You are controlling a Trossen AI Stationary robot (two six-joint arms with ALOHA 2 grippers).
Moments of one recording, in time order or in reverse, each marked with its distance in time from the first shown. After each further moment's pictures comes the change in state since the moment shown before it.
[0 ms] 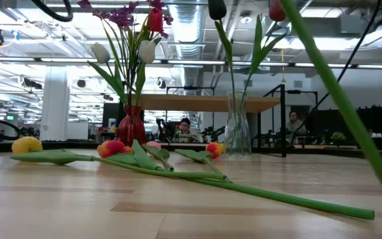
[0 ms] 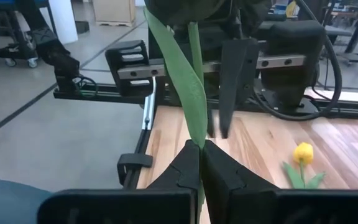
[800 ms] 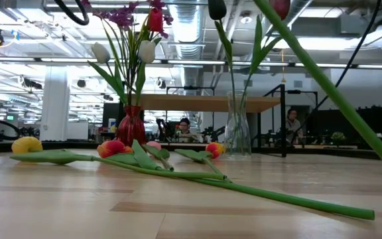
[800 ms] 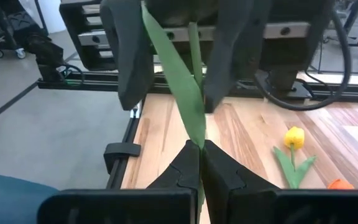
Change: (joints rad) left arm 0.053 -0.001 -0.001 0.120 0.166 0.075; right arm -0.038 0.000 0.000 -0.069 -0.012 0.053
